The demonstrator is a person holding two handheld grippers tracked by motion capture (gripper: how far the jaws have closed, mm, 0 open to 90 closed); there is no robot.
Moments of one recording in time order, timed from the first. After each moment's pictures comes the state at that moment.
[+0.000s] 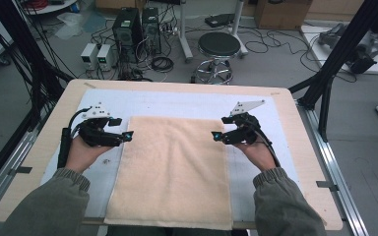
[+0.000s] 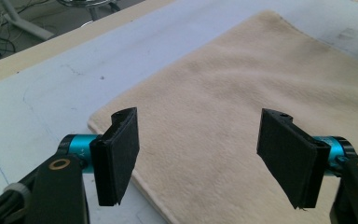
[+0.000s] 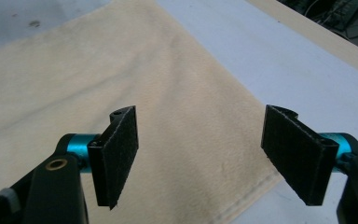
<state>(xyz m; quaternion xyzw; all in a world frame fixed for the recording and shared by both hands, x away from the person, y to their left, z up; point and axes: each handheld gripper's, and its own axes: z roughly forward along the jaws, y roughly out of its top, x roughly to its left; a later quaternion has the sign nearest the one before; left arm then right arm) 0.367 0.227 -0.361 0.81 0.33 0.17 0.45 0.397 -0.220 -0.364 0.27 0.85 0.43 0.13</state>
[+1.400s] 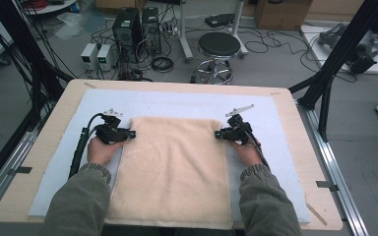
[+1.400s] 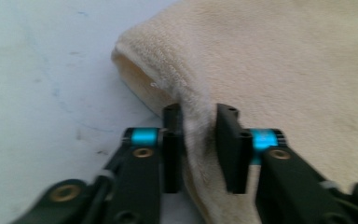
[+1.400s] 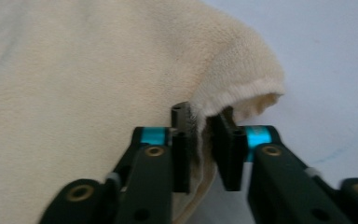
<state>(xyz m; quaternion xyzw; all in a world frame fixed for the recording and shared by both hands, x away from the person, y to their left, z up) 0.419 0.224 -0.439 0.79 0.45 0.10 0.39 0.442 -0.223 -0.438 0.38 0.84 0.37 0.08</state>
